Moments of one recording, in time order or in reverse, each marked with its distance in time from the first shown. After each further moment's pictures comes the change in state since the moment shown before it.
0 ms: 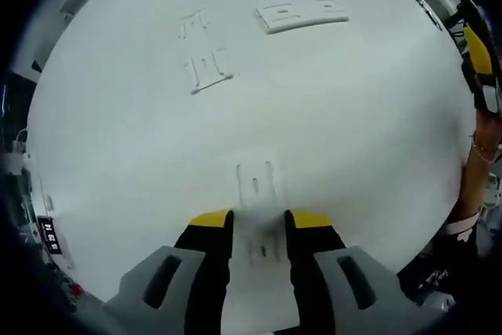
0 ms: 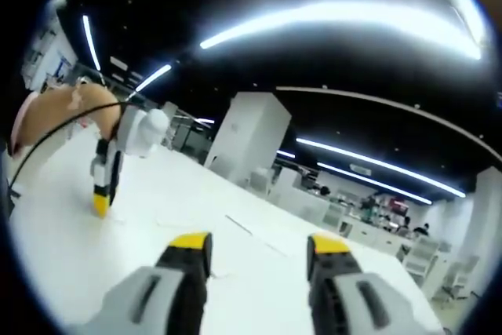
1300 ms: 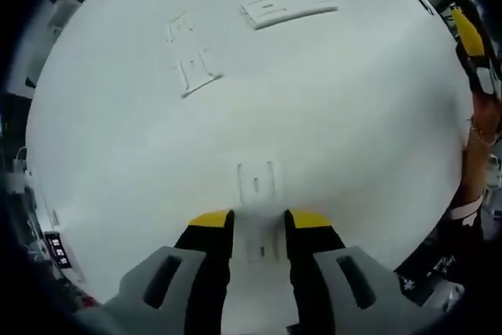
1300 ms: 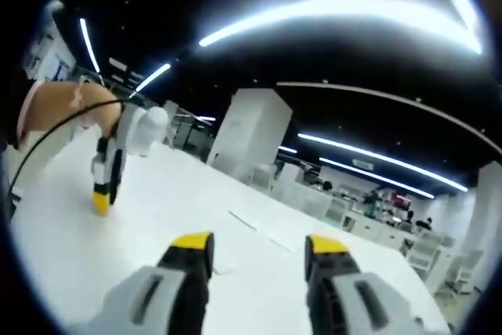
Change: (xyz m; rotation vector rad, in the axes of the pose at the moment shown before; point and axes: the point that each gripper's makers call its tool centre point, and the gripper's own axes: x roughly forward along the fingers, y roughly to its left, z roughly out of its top) left arm -0.001 -0.002 0.005 0.079 0.028 -0.009; right arm 0.000 -0.002 -0.006 0.025 0.019 0.014
